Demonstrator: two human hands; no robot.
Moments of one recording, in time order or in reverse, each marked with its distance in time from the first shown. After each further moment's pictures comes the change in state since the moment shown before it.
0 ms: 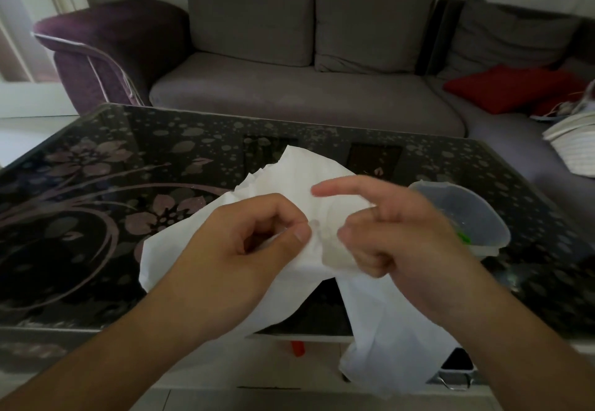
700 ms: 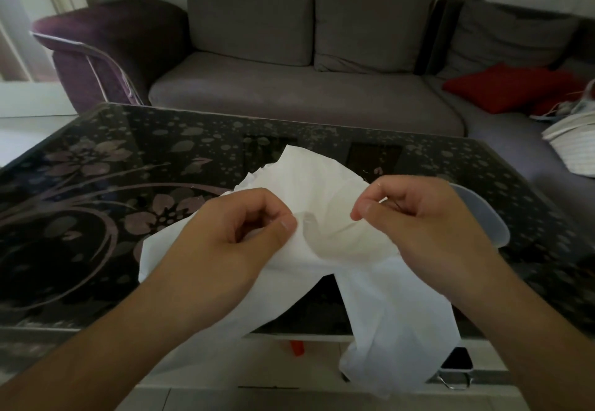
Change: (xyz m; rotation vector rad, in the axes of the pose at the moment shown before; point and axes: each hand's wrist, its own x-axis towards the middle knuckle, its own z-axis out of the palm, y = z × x) left_hand 0.004 -0.001 -0.005 0.037 0.042 -0.073; right_hand -0.001 0.005 -0.016 -0.409 0.312 -0.145
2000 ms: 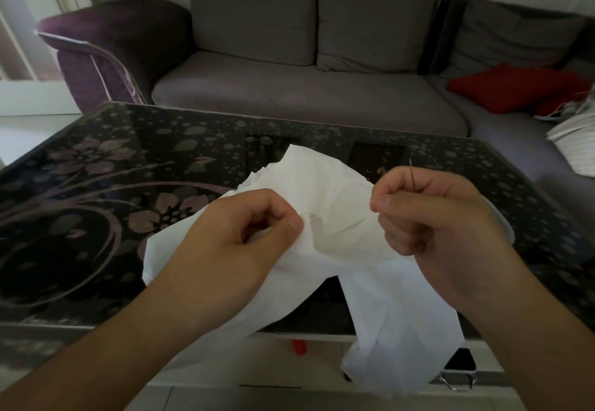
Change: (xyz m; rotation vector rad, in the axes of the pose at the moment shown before) left_hand -0.001 -0.001 0.004 -0.004 0.017 0.009; right_hand 0.003 0.009 -0.005 0.612 -0.119 0.037
